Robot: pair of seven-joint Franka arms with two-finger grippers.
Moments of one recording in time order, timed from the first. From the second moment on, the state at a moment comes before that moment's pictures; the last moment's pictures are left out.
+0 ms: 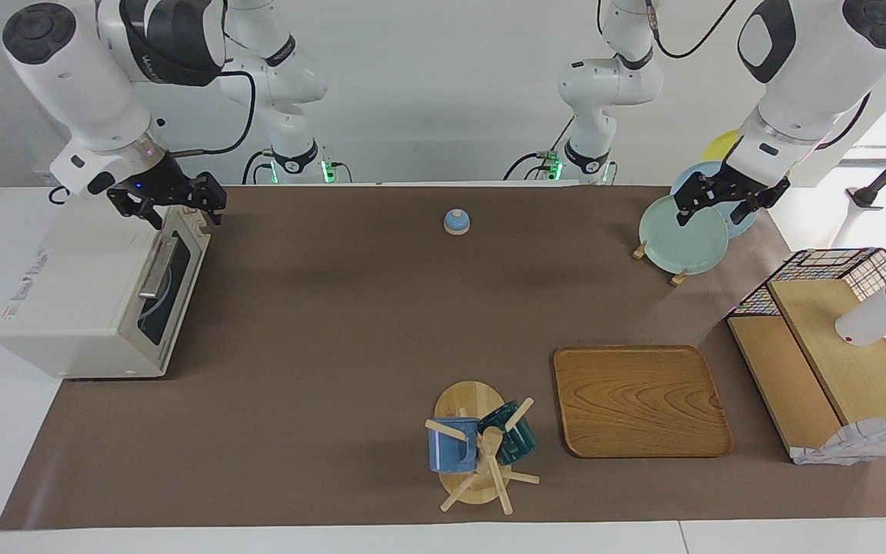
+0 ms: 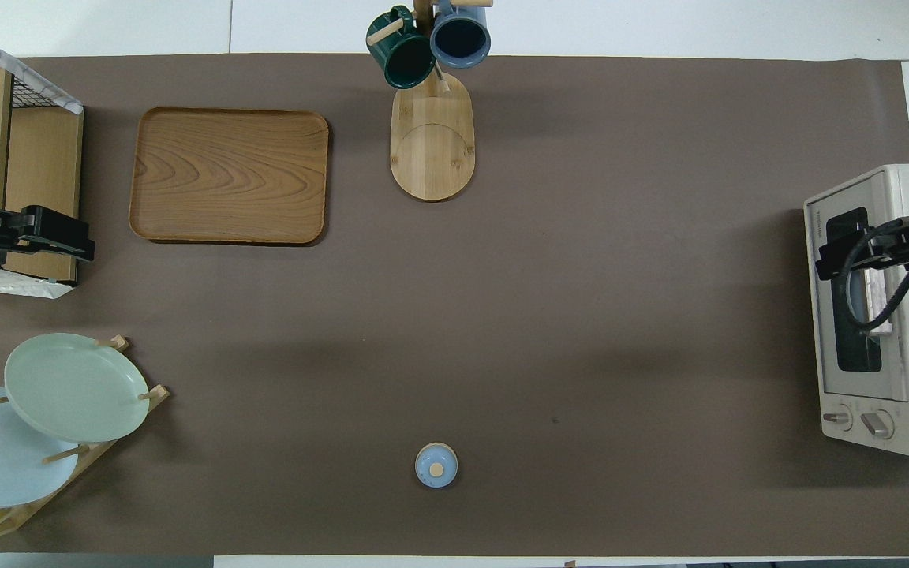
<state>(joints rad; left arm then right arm) -0.05 0.00 -0.03 -1.63 -0.02 1.57 -0.02 -0.01 0.01 -0.04 -1.66 -0.02 1.54 -0.13</state>
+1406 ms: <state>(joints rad) -0.05 0.00 -0.03 -1.63 -0.02 1.57 -0.02 -0.01 0.00 -0.04 -1.65 -0.02 1.54 -0.13</state>
